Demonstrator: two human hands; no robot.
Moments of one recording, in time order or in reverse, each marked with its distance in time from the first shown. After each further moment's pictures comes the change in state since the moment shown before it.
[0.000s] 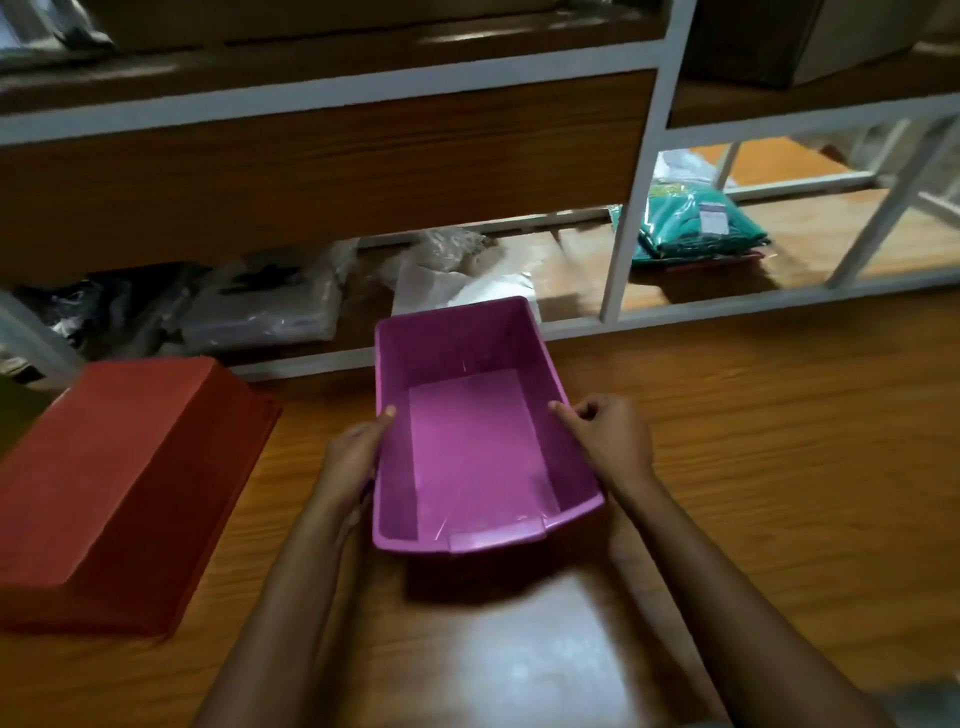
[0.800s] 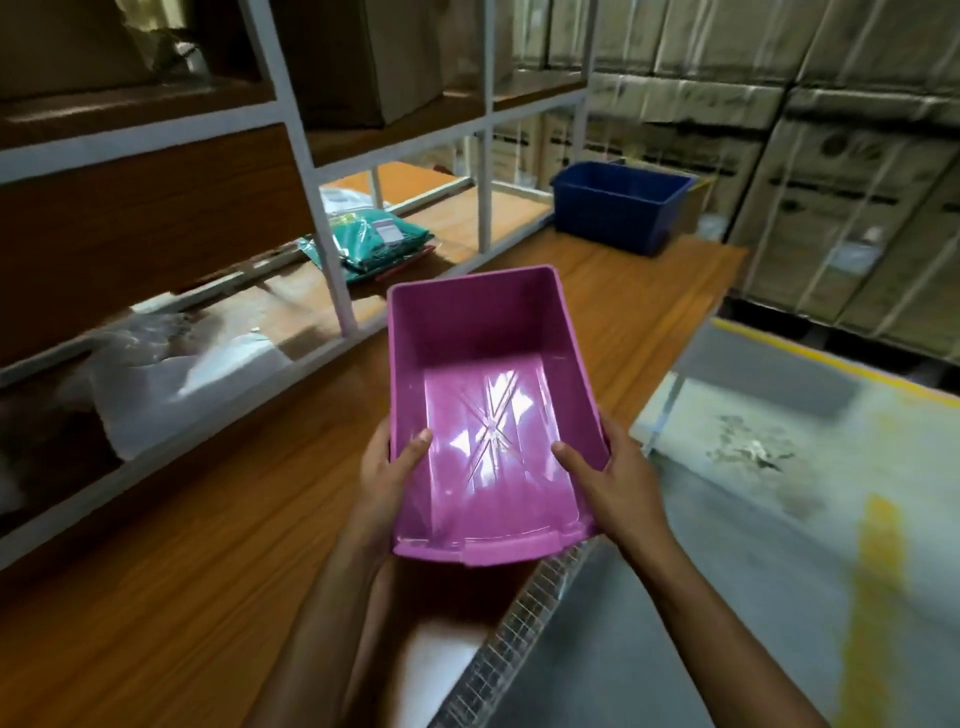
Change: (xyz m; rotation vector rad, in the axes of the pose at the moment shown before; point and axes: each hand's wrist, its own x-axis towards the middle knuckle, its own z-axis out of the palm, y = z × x) left_hand -0.105 -0.008 0.126 0.084 -0.807 0.234; right_hand -0.239 0.032 -0.094 0.197 0.601 0.347
